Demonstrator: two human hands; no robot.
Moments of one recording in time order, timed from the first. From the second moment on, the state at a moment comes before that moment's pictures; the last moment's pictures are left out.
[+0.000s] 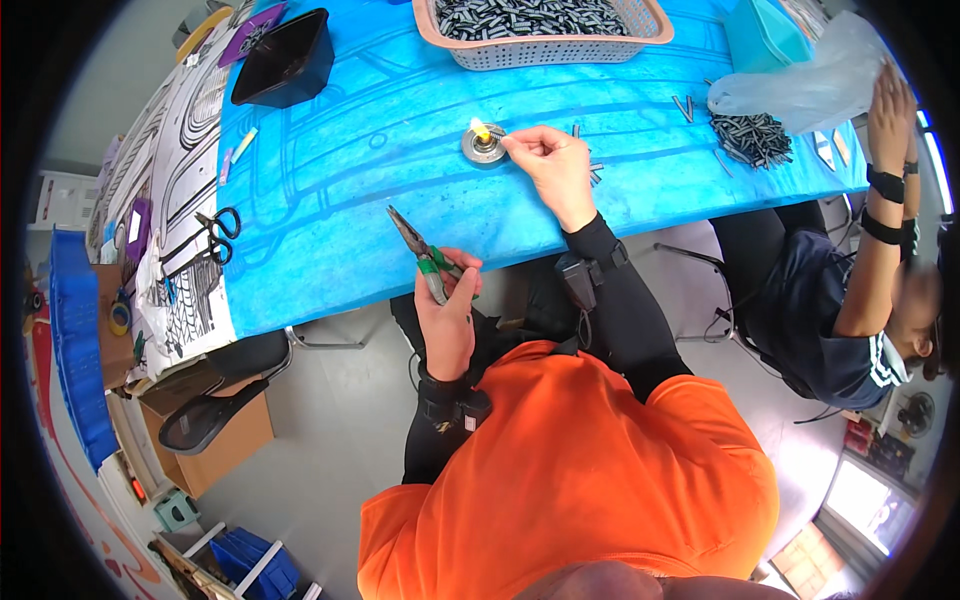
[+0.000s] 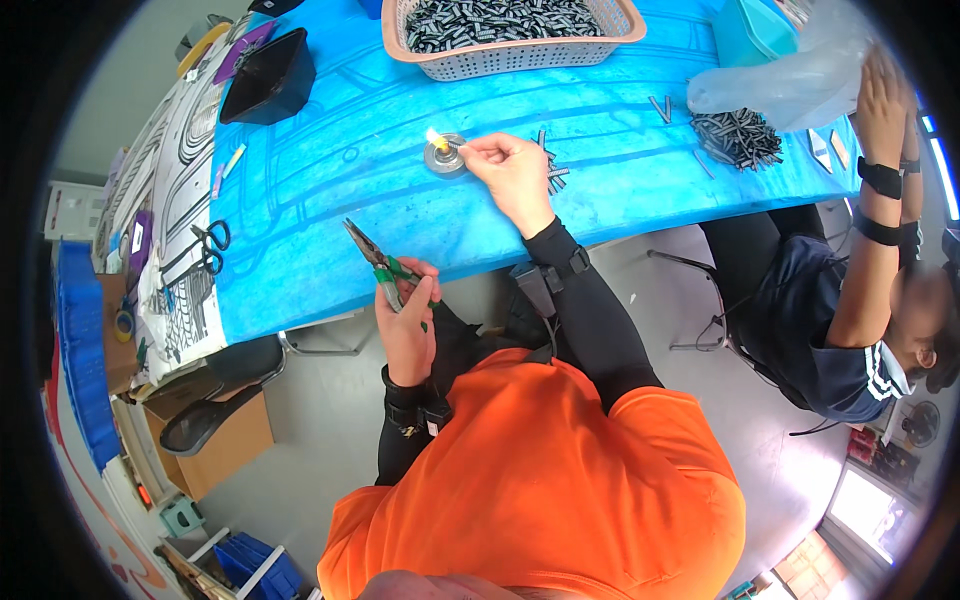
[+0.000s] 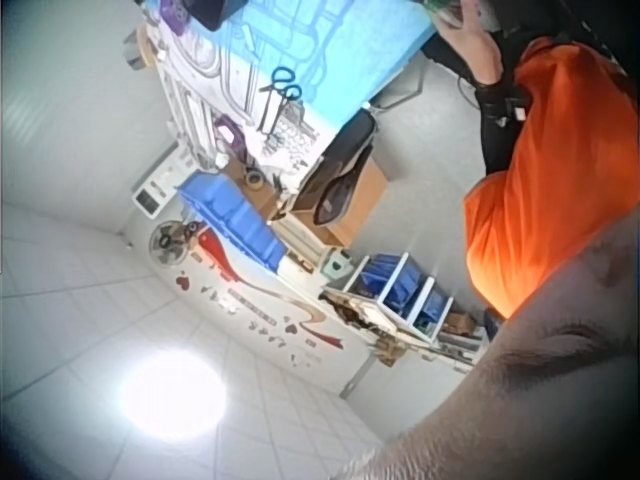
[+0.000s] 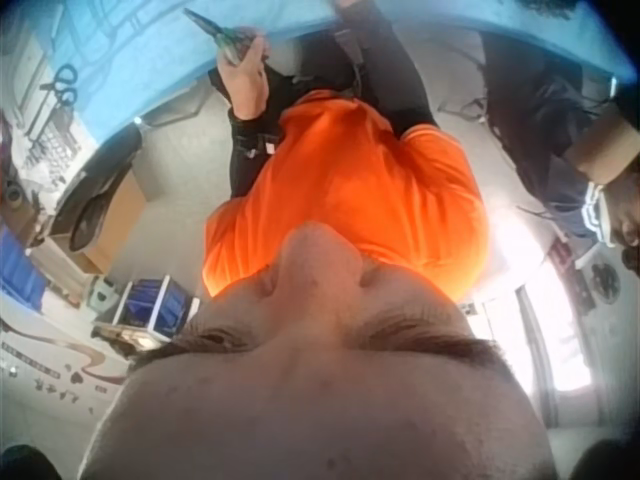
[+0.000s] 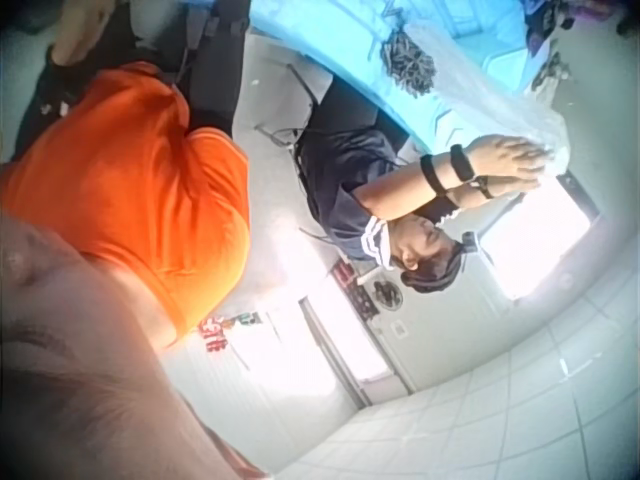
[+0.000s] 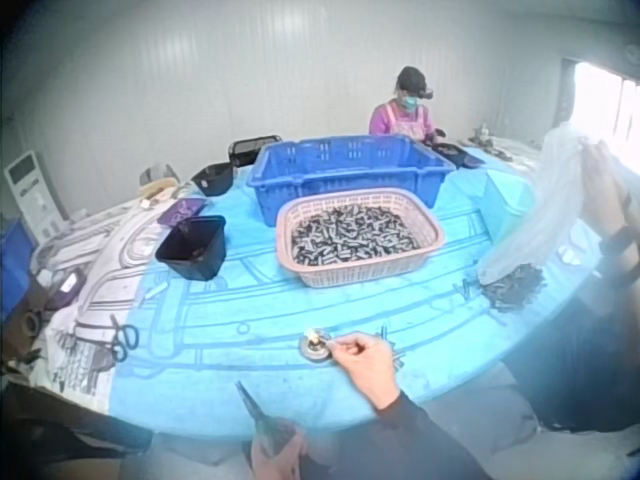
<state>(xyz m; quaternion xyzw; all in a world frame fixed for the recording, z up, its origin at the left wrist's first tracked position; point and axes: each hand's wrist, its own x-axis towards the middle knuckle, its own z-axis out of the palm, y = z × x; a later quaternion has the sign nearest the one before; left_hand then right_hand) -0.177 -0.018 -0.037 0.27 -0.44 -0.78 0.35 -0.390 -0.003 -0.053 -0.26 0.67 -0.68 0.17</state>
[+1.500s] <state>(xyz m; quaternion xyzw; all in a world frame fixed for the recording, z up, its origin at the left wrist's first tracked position) -0.175 -0.009 -0.026 0.25 -0.69 -0.65 0.20 -0.332 0.073 0.013 -0.19 0.55 -0.68 0.45</state>
